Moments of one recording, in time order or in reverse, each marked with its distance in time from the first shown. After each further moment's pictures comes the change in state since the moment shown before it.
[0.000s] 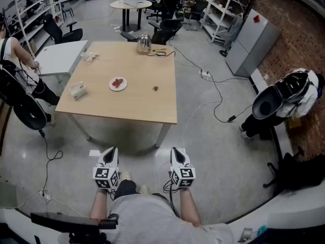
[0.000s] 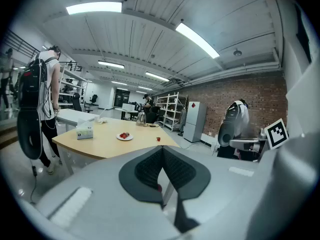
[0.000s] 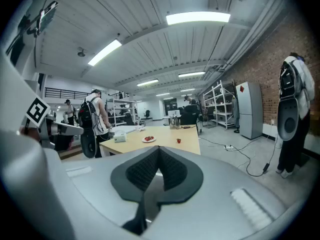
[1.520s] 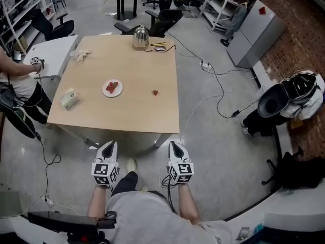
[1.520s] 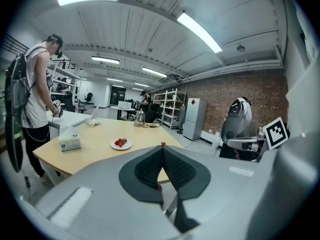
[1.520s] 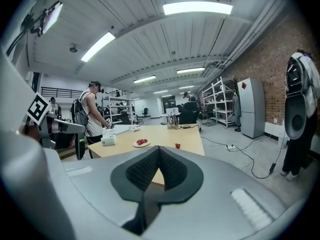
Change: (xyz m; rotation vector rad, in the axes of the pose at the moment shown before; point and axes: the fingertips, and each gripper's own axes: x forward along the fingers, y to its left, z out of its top) left arm 0.139 0.059 0.048 0.028 0.038 -0.041; right arm 0.144 -0.029 0.033 0.009 0.027 -0.016
